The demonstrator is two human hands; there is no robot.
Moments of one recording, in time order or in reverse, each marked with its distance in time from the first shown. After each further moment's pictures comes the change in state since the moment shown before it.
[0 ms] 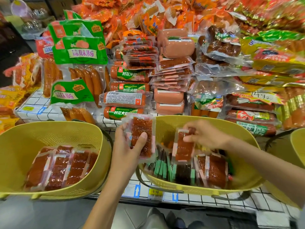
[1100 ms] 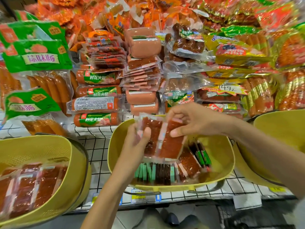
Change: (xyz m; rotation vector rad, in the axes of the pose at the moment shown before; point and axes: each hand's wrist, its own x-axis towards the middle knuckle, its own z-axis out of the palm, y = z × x) left_hand 0.008 0.004 0.064 0.032 -0.373 -0.138; right_hand -0.043 -0.021 -0.058 0.324 -0.062 -0.121
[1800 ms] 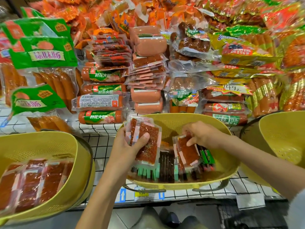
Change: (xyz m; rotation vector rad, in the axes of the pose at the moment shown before) left_hand -0.003 -0.012 -0.029 -0.130 0.150 -0.098; right_hand 0.013 0.088 0.024 -0.627 0.026 0.281
